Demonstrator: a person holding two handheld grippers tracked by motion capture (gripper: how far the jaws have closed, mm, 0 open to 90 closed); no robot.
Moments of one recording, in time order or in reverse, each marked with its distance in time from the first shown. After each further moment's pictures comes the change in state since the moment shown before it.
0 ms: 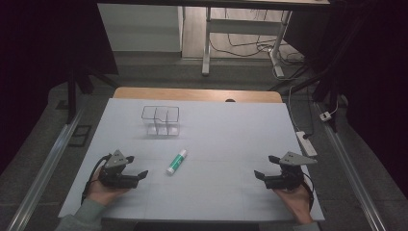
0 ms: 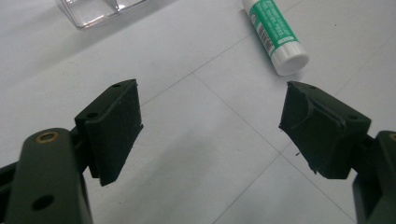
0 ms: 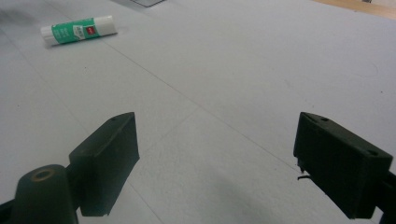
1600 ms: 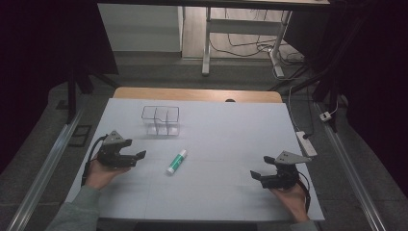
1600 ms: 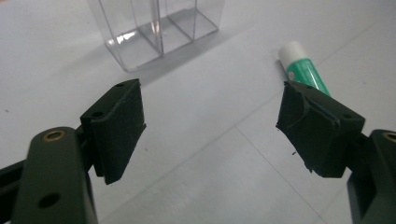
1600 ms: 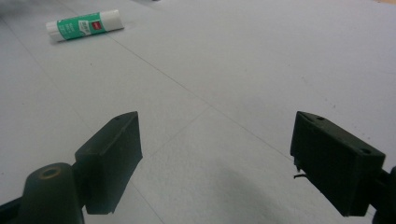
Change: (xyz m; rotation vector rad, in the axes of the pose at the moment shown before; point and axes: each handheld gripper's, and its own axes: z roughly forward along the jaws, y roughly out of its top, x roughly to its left) left arm 0.037 0.041 0.003 -0.025 0.027 -0.063; right arm 0.003 0.001 0.013 0.016 0.038 0.006
